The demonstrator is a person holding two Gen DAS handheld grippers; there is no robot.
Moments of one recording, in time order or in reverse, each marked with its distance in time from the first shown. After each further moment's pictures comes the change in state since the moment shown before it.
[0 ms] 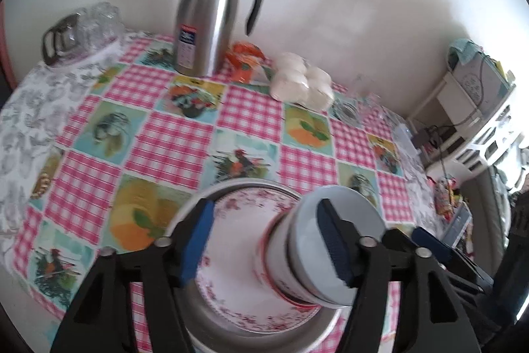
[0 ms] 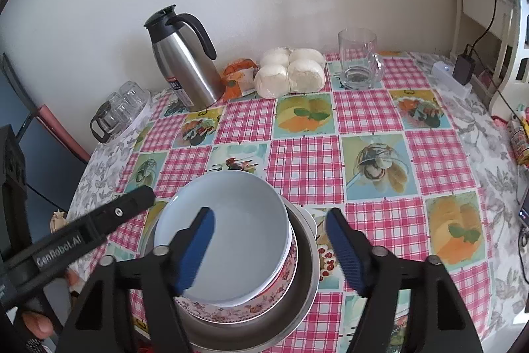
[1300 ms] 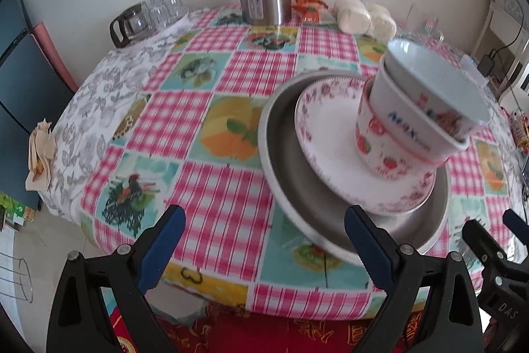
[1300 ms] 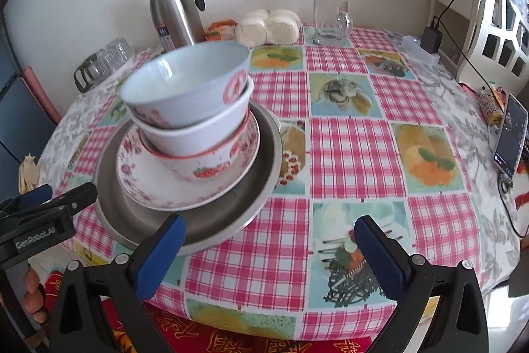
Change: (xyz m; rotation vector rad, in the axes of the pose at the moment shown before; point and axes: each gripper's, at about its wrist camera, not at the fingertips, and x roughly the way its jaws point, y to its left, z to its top) left arm -0.012 0.028 -0.119 0.113 0.095 0.379; right arm -0.008 -0.018 -0.122 -0.072 0.051 -0.135
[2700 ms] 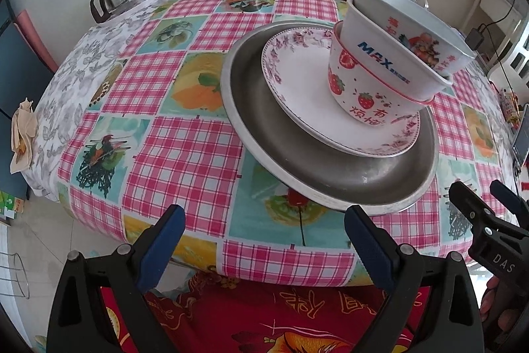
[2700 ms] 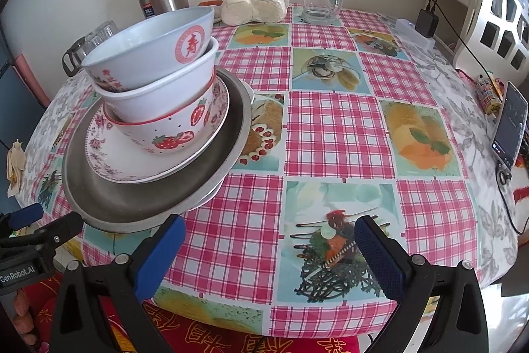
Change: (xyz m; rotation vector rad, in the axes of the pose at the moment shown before) left arm 0.006 -0.022 -0.029 0.021 0.102 -0.070; right arm 0.017 -0.019 -0.009 -0.006 0.054 -0.023
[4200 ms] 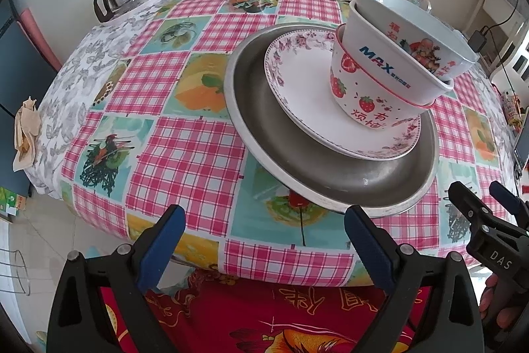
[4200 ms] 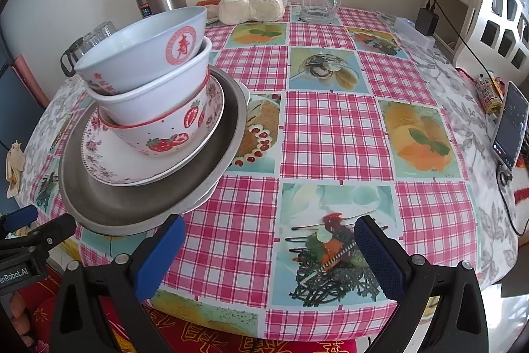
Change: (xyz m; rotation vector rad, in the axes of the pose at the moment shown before) left arm -0.005 0.001 0.000 -0.015 0.000 0.010; right arm 0.005 -0.003 0.001 0.000 0.004 0.000
